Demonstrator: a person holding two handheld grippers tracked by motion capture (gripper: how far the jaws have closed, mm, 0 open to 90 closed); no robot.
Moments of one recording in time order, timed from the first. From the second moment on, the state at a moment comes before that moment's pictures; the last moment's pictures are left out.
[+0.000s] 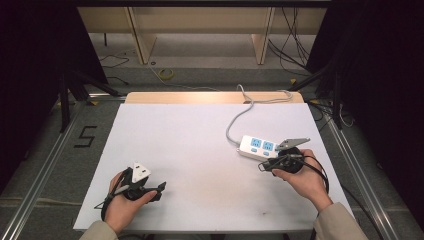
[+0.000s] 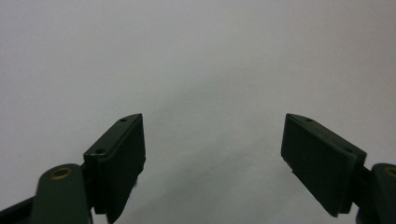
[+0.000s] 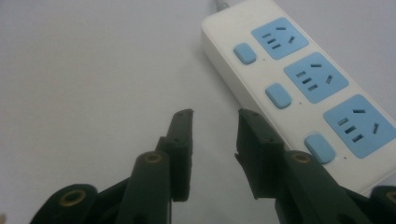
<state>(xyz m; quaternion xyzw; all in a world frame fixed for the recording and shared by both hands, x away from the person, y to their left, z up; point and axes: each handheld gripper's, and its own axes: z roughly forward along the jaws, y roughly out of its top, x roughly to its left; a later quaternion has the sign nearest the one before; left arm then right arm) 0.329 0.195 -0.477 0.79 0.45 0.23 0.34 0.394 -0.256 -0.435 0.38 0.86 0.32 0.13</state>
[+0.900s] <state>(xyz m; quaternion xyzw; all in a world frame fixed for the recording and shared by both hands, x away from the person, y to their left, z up) 0.329 0.195 -0.477 0.80 0.45 0.23 0.34 0.368 -0.243 -0.448 0.34 0.87 0.35 0.10</state>
